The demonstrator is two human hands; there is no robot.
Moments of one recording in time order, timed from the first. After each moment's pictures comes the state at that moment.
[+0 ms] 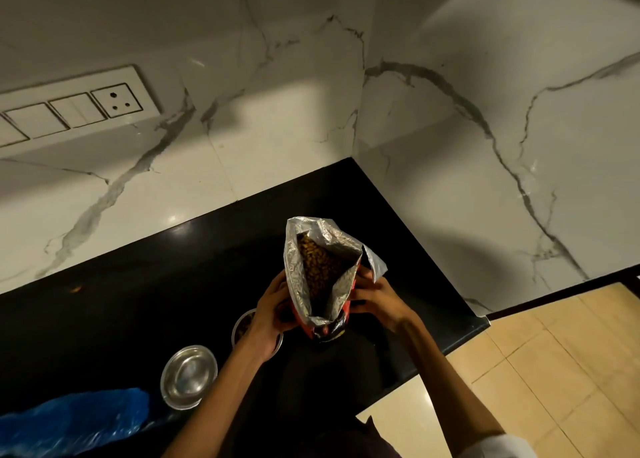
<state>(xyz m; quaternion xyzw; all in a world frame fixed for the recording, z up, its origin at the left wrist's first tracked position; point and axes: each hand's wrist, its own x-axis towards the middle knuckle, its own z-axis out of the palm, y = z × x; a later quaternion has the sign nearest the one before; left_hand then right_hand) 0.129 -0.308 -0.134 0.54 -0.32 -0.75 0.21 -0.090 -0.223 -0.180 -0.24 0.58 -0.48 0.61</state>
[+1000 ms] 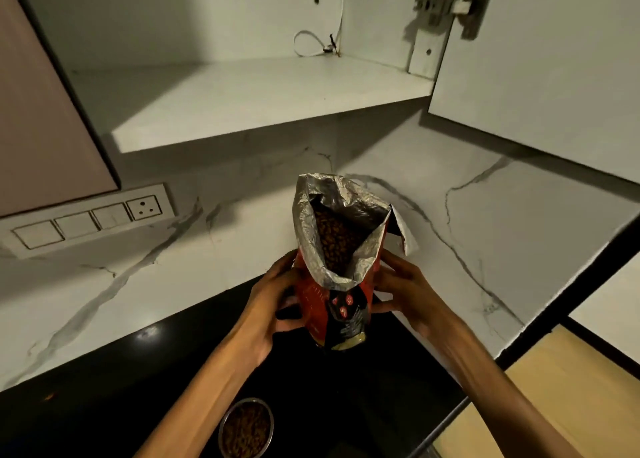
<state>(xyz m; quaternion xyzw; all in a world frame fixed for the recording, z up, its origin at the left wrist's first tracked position) 0.103 -0.330 0.054 0.38 -0.50 -0.74 0.25 -0.118 -0.219 0.036 -0.32 0.57 -0.60 0.47</state>
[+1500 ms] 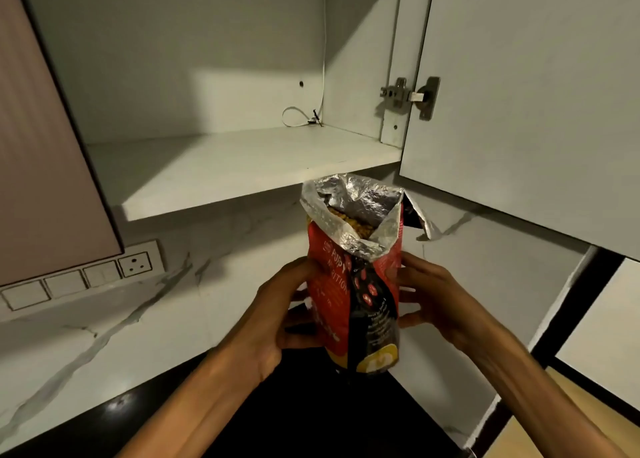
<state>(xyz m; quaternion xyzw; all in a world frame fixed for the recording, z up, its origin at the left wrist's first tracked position) 0.086 -0.291 0.181 0.38 -0.49 -0.75 0.23 -0.137 -0.185 0.147 -0.36 0.60 -0.60 0.40</state>
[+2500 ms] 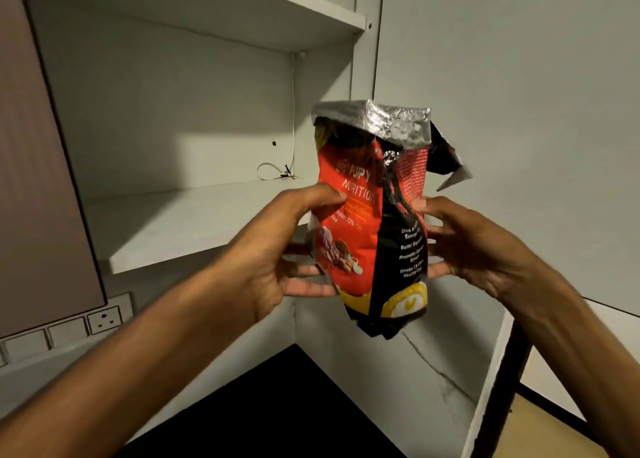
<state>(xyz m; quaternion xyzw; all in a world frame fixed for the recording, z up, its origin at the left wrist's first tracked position) 0.078 -0.255 0.319 0.24 -0.61 -0.72 0.23 -0.144 -0.131 0.293 -0.41 0.60 -0.61 0.31</state>
